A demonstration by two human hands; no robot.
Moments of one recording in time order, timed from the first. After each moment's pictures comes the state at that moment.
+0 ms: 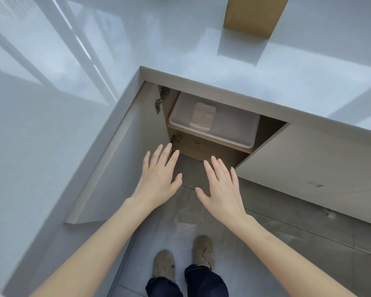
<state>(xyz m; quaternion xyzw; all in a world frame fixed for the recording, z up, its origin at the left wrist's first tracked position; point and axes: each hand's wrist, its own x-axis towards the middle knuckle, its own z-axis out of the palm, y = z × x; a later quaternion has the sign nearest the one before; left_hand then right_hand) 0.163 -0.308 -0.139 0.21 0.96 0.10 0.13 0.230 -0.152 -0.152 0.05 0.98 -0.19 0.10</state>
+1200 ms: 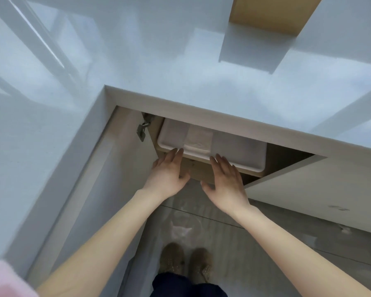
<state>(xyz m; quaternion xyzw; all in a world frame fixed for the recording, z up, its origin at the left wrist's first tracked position) 0.013 -0.255 -0.241 0.21 0.94 0.16 0.21 0.088 -0.113 -0.243 0.12 0.96 -0.22 0.14</state>
